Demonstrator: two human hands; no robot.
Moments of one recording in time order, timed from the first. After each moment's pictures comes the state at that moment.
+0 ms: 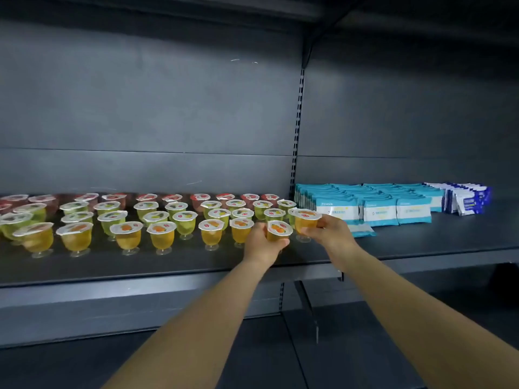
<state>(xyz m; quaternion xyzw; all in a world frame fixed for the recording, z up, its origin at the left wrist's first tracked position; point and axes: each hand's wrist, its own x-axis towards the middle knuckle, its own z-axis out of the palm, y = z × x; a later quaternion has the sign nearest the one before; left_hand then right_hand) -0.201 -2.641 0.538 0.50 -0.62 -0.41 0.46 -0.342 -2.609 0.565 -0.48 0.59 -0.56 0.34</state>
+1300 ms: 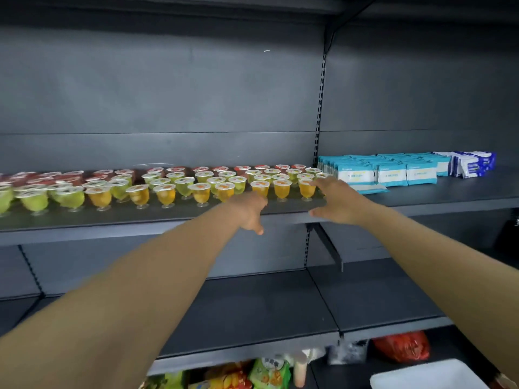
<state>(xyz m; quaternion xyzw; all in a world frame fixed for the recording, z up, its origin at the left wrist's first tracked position) -0.028 -2.514 0.593 0.51 -0.86 0.01 -0.01 -0.225 -2.457 0.604 -0.73 0.67 -0.16 0.01</state>
